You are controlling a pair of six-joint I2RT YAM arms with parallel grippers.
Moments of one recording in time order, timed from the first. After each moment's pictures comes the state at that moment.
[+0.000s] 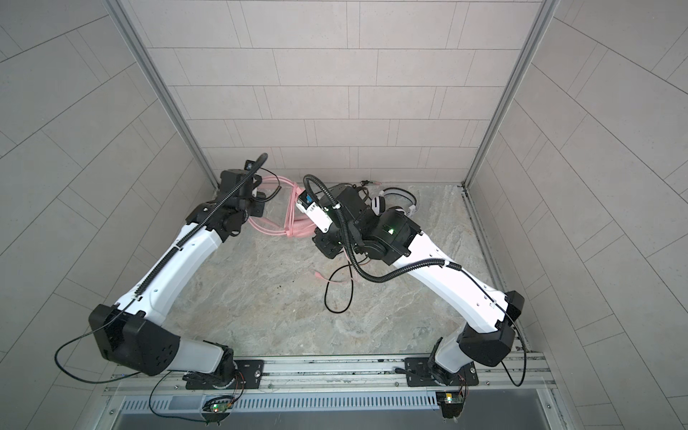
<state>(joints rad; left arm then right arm) -0.31 1.43 1.42 -0.63 -0.40 0.10 0.89 1.52 1.90 -1.02 0.10 -0.06</state>
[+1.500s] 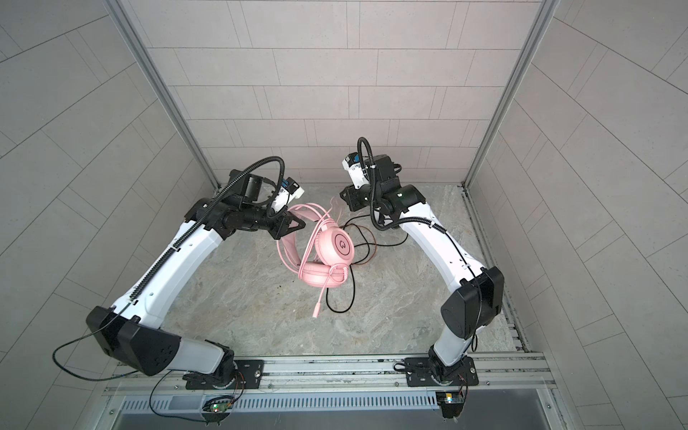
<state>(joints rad) -0.35 1.44 1.57 -0.94 0.61 0.19 0.43 1.66 1.72 -0.60 -0.27 0.09</state>
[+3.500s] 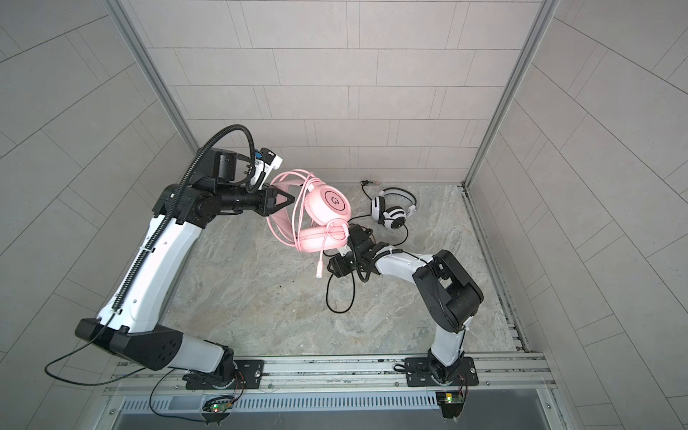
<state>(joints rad) -0.29 1.46 1.84 -1.01 0.61 -0.04 0.61 1.79 1.06 -0.16 -0.30 0.14</state>
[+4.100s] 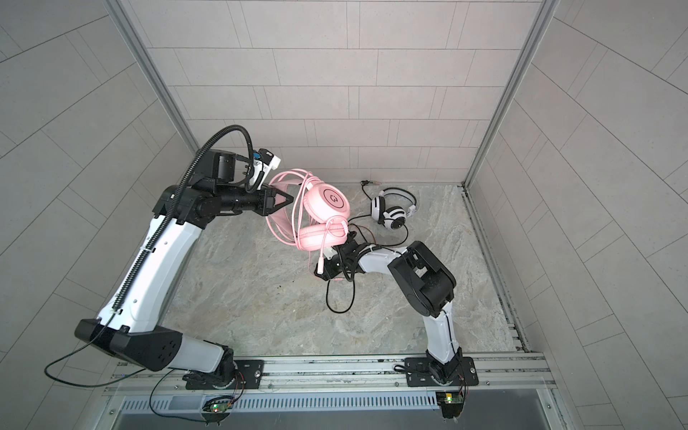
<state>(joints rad) -0.27 1.46 1.81 -1.00 0.61 -0.06 0.67 1.97 1.16 -0.10 -0.36 0.14</state>
